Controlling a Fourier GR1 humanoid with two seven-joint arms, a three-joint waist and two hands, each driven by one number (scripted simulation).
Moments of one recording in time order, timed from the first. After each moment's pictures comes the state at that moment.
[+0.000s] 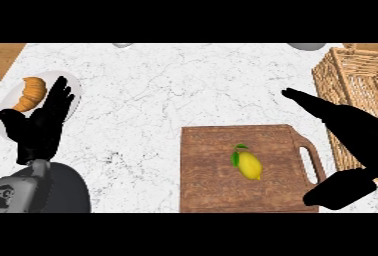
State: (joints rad) left arm -0.19 0.34 0.00 -1.50 0.11 0.19 0.19; right arm -0.35 -0.53 0.15 -2.05 0.13 0.57 0.83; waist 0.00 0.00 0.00
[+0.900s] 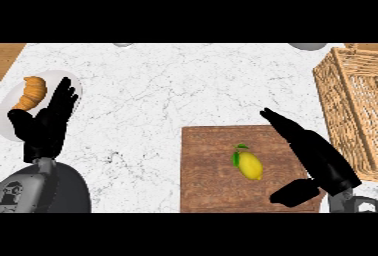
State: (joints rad) left arm -0.20 0.28 0.06 -1.46 0.05 0.14 0.15; right arm -0.11 -0.34 0.23 -1.88 0.53 0.38 0.38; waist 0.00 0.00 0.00
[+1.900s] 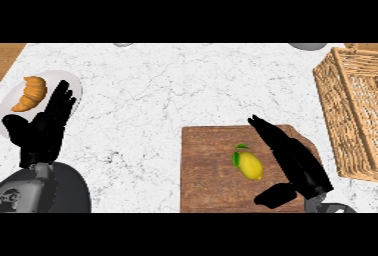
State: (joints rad) left arm -0.17 0.23 0.11 -1.51 0.00 0.09 0.18; right arm -0.04 -0.19 0.24 -1.79 0.73 0.31 0.23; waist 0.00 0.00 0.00
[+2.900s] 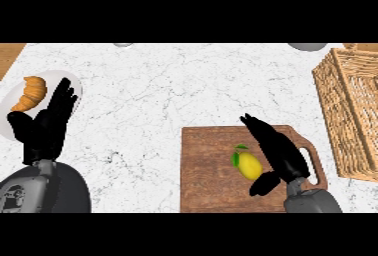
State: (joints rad) left arm -0.19 0.20 0.14 -1.50 -0.04 0.08 0.18; right arm -0.12 -0.13 0.22 -1.54 0.88 0.24 0.13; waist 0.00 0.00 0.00
